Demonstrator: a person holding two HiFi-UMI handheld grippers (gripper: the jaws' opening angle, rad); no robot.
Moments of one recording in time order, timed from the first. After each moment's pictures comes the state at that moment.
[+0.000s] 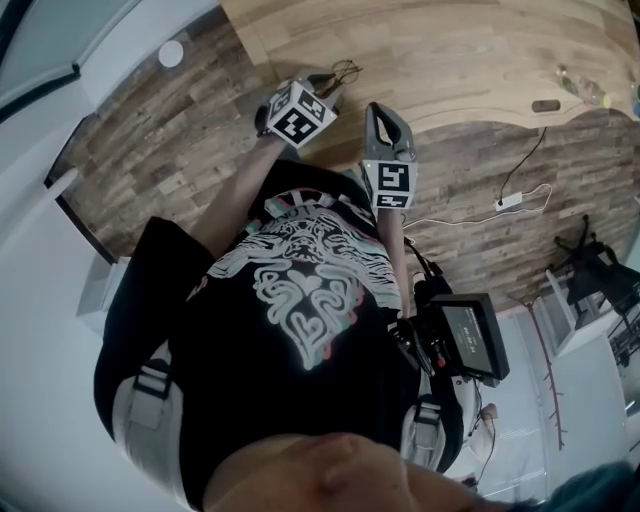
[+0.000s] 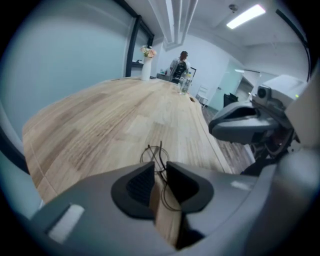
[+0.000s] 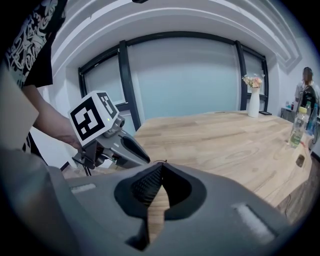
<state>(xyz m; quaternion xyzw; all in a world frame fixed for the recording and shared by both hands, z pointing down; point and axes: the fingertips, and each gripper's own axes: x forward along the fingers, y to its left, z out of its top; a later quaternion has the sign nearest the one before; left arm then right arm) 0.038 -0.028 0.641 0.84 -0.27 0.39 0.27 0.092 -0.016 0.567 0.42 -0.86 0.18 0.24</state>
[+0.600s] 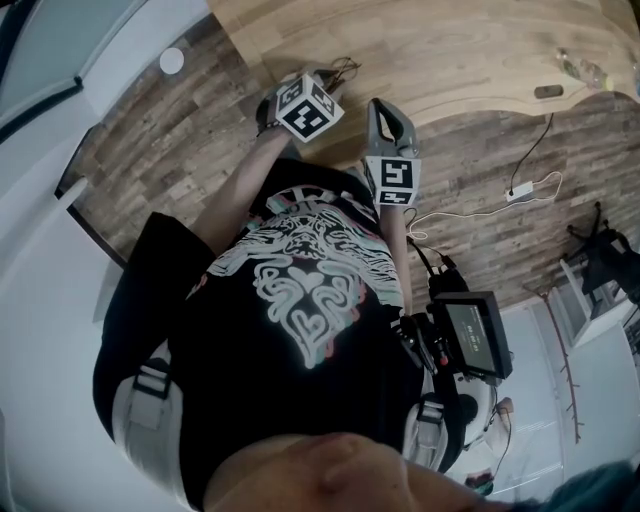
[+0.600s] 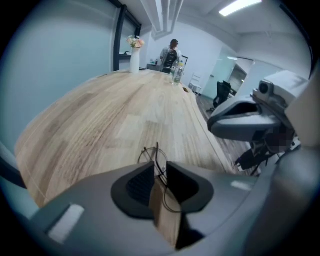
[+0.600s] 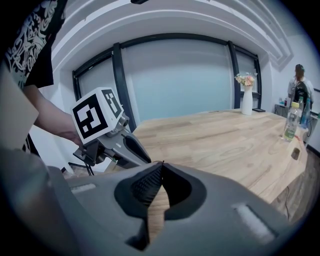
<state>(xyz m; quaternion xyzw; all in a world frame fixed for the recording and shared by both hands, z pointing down) 0.056 -0.029 0.639 0.83 -0.22 0.44 0.25 0.104 -0.017 0.563 0.44 -0.85 0.19 0.22</state>
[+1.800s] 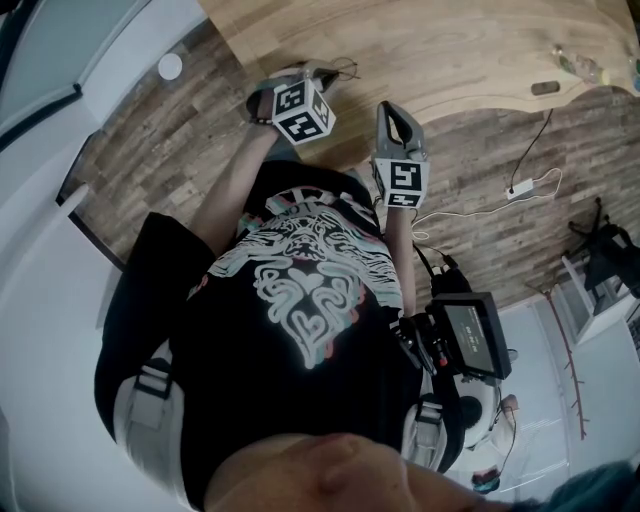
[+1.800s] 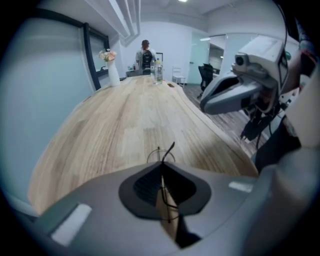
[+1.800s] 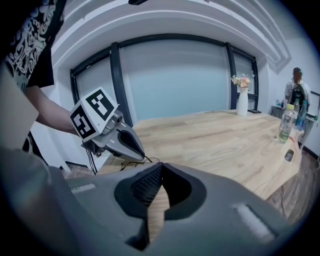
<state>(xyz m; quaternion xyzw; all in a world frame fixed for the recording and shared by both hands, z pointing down) 0.052 -0.043 0.640 0.85 -0.16 0.49 0.08 0.130 -0.021 0.564 0.46 -0.84 0.19 0.23</state>
